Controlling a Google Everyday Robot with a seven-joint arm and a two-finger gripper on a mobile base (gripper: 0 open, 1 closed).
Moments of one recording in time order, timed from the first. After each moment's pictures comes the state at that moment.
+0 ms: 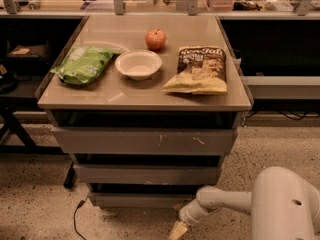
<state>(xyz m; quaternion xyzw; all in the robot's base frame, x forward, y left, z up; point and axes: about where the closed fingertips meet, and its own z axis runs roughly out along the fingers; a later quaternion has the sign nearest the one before) 0.454 -0.064 0.180 -0.56 0.77 0.27 0.15</state>
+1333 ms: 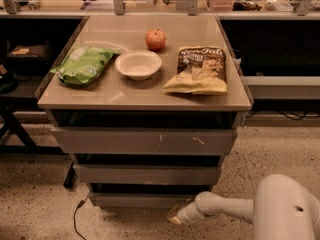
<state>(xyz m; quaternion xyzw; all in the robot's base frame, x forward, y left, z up) 0.486 -0.053 0.160 -0.52 0.79 0.24 0.23</state>
